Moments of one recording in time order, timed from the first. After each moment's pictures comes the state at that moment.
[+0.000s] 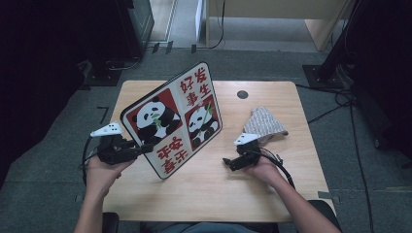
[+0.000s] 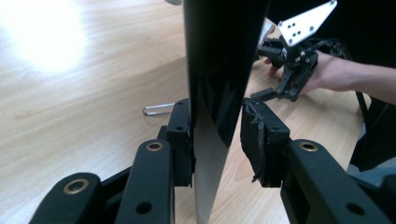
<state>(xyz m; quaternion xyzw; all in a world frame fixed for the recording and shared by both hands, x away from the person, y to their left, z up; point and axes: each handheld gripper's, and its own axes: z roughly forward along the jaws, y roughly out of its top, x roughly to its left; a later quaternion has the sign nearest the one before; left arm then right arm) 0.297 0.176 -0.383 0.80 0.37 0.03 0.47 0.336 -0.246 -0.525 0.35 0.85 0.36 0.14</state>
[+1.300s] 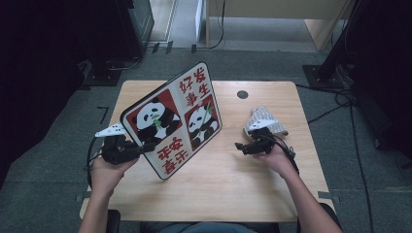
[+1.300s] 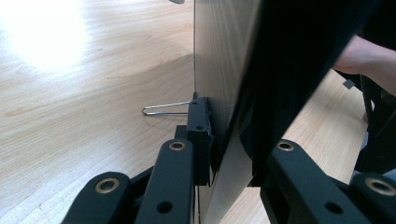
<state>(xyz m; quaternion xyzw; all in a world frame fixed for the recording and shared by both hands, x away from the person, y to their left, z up) 0.301 0.172 -0.392 0.79 0.38 0.02 0.48 0.358 -0.288 -0.486 0.41 0.82 0.37 0.12</state>
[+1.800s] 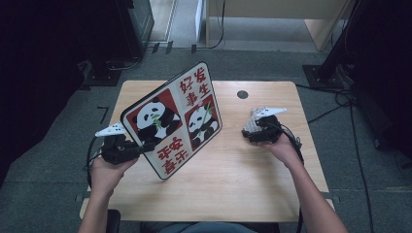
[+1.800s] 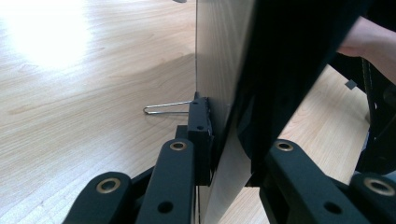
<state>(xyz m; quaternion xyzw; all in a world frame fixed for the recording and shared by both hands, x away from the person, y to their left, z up) 0.301 0.171 -0.390 0.79 0.38 0.03 0.47 0.384 -0.312 -0.465 0.43 0.81 0.37 0.15</state>
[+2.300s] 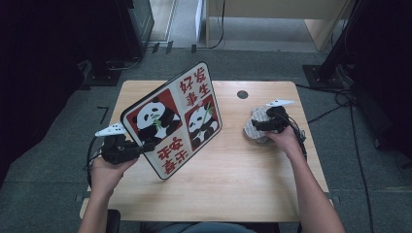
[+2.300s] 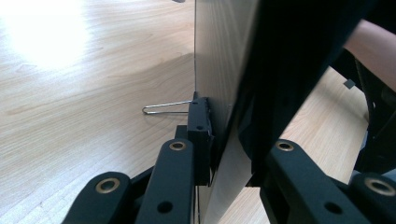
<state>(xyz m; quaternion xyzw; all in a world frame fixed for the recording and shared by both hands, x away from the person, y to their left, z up) 0.302 0.172 -0.391 0.79 0.38 0.02 0.48 0.419 -0.340 -0.474 0.50 0.77 0.34 0.20</state>
